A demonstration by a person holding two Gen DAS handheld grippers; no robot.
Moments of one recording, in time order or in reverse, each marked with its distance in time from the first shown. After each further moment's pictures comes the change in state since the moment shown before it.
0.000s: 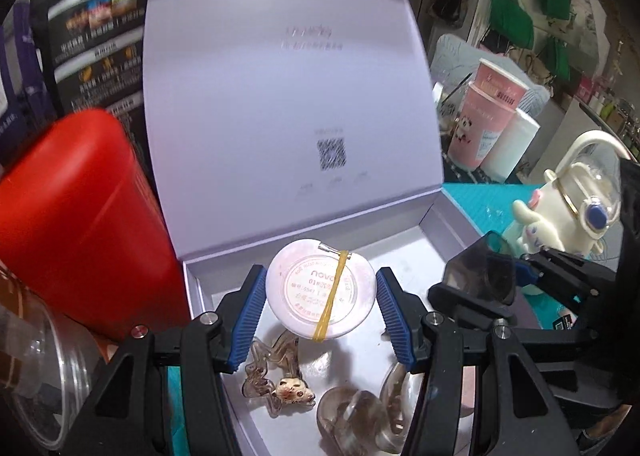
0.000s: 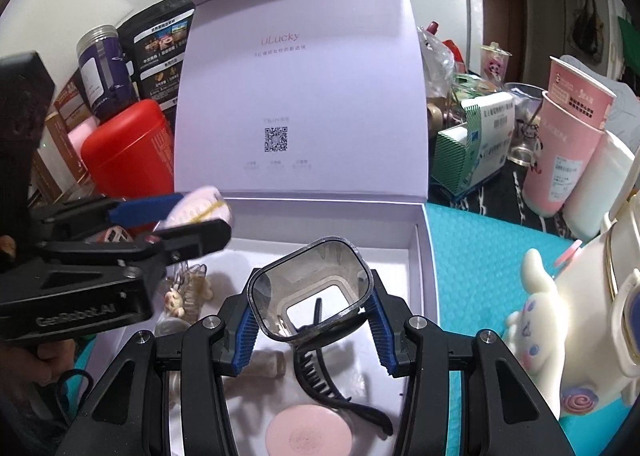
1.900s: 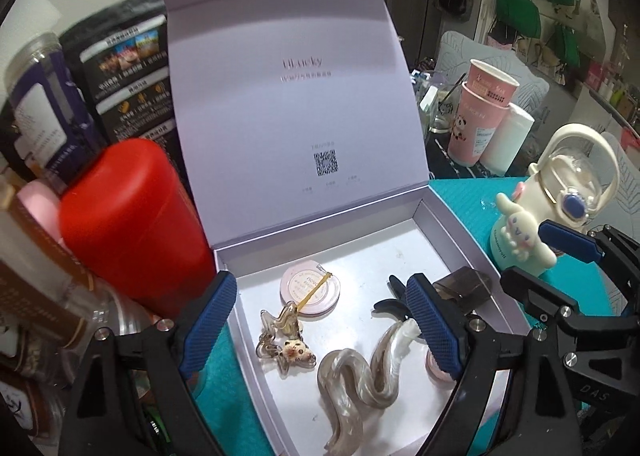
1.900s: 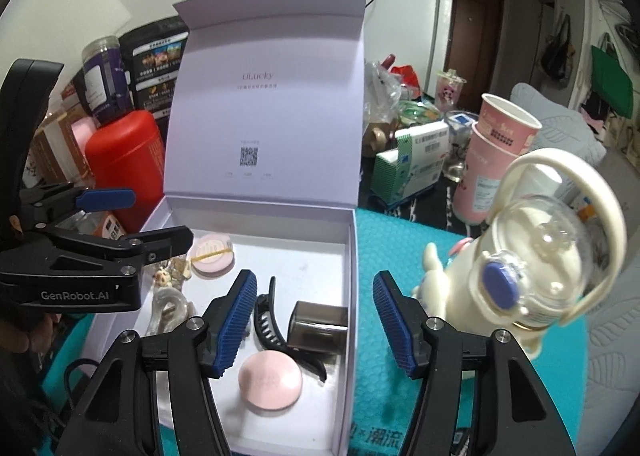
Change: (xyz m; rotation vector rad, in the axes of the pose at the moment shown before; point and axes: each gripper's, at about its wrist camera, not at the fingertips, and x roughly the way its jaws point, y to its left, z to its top) left arm -0.053 -0.024 -0.001 0.041 -0.014 0.096; right arm -0.071 0.006 -0.005 -0.042 -0.029 -0.177
